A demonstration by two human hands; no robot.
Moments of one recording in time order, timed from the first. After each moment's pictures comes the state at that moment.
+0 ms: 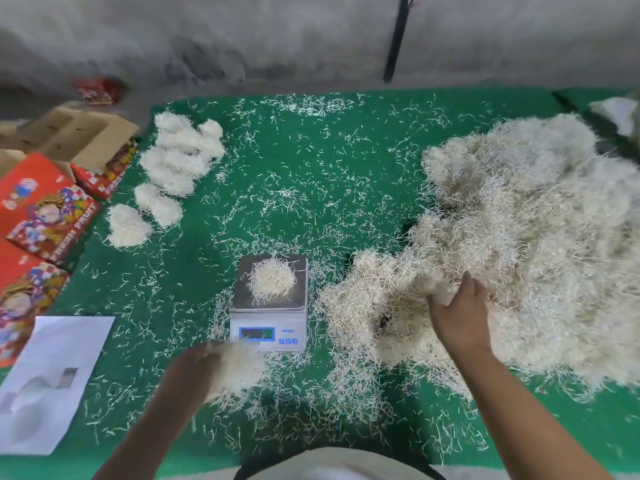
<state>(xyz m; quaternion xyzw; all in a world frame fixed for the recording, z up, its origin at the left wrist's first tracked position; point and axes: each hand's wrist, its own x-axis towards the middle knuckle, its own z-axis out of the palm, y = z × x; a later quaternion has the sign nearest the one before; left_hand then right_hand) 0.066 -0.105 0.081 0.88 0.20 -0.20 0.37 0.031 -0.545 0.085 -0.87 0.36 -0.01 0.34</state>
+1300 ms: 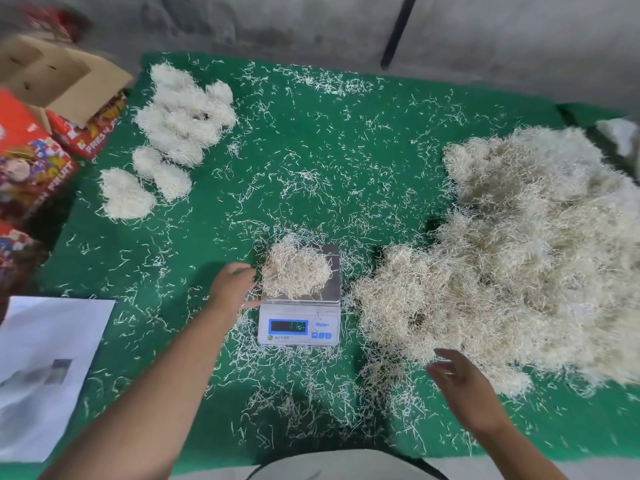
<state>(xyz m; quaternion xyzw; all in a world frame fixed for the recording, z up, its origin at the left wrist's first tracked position) 0.227 -0.071 0.010 0.73 0.23 -0.23 0.60 -0.034 -0.430 0.063 -0.86 0.34 0.15 0.34</state>
